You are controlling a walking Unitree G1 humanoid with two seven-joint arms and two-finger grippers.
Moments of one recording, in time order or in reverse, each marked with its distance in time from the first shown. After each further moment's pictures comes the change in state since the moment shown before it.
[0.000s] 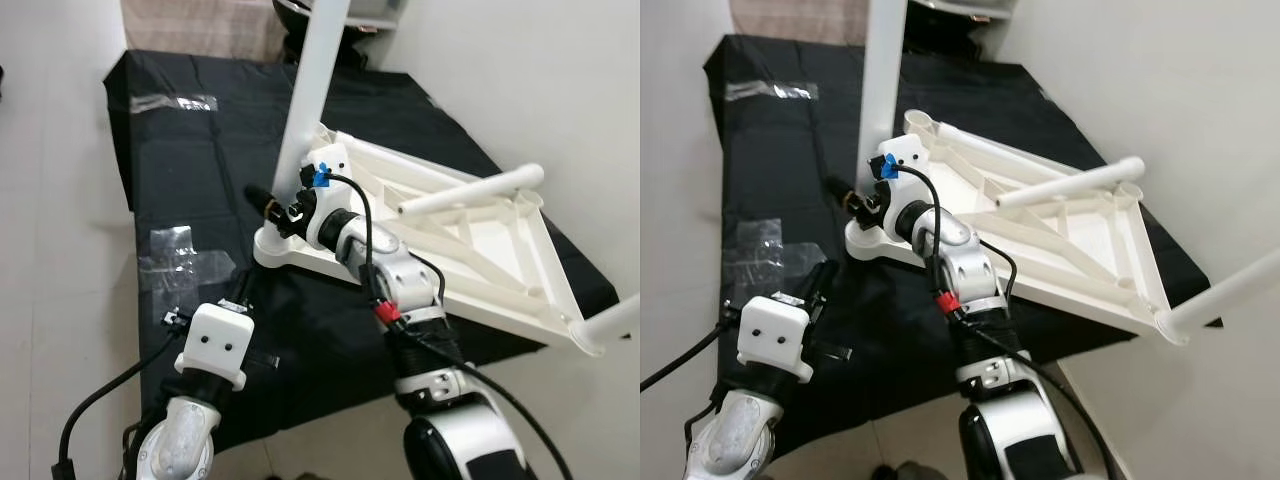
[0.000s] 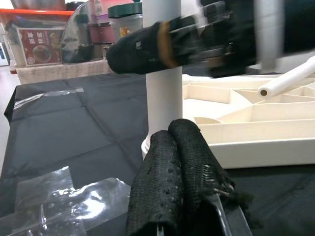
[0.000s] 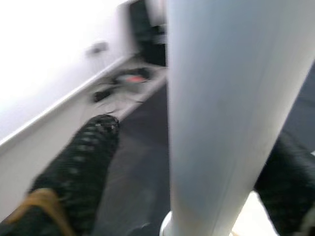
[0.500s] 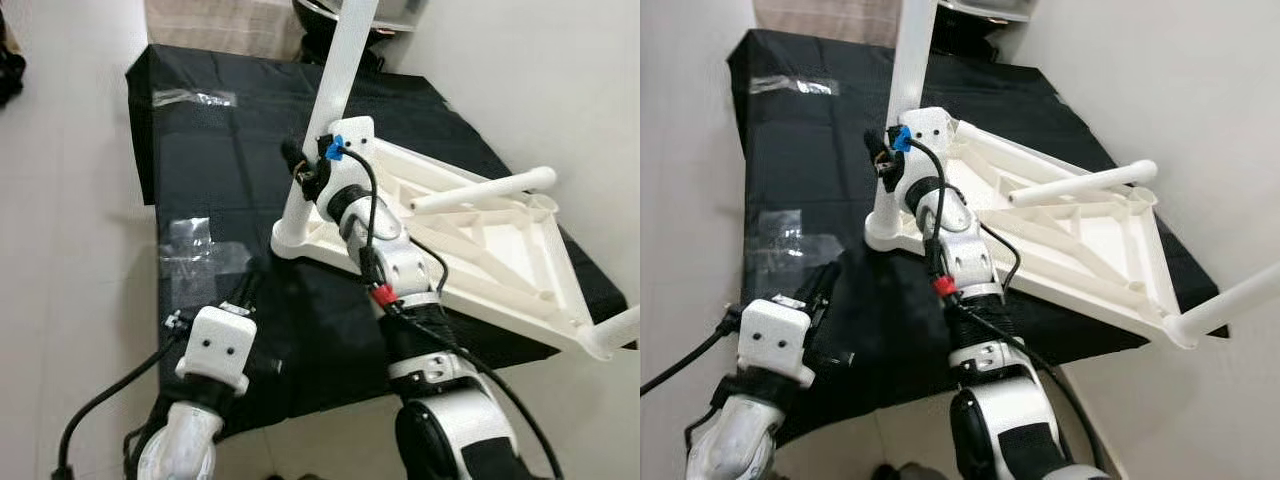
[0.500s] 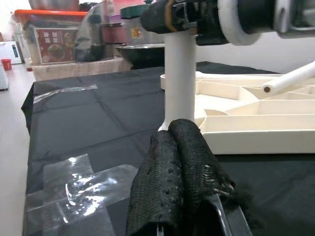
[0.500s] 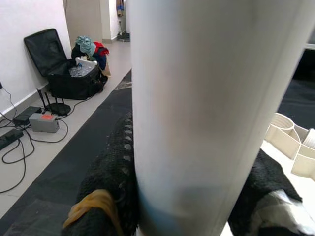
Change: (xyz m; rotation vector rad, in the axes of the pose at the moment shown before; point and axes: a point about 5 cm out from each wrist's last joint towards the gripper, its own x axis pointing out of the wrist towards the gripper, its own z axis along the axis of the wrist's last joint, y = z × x) left arm 0.001 -0.003 -0.002 0.004 0.013 -0.004; right arm 0.014 -0.020 0.009 -0.041 -0.068 -0.534
